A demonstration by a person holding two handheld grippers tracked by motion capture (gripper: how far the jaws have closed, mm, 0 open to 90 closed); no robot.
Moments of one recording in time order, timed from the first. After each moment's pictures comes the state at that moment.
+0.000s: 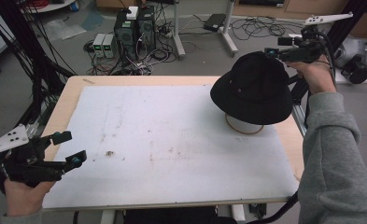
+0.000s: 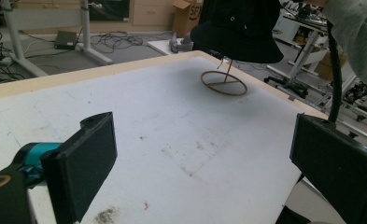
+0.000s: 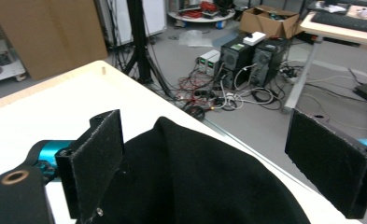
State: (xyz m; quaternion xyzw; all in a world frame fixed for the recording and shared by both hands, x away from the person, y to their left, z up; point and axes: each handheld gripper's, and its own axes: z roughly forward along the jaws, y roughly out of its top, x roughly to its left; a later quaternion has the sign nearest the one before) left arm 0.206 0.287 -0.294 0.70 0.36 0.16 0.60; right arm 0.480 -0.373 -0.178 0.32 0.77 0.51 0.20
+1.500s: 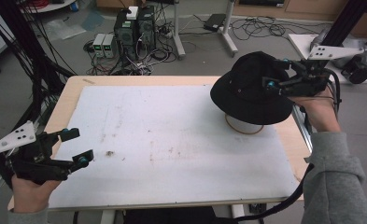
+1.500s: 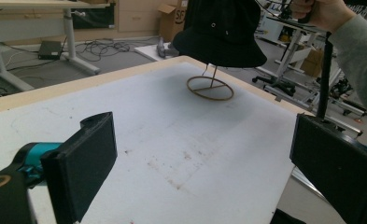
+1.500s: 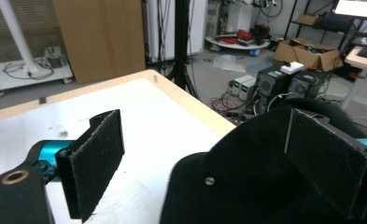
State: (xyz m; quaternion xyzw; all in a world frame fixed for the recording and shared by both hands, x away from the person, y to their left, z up) left arm 0.209 0.270 -0.285 0.71 0.33 0.15 0.61; right arm 0.381 -0.351 -0.200 0.24 0.77 0.57 0.19
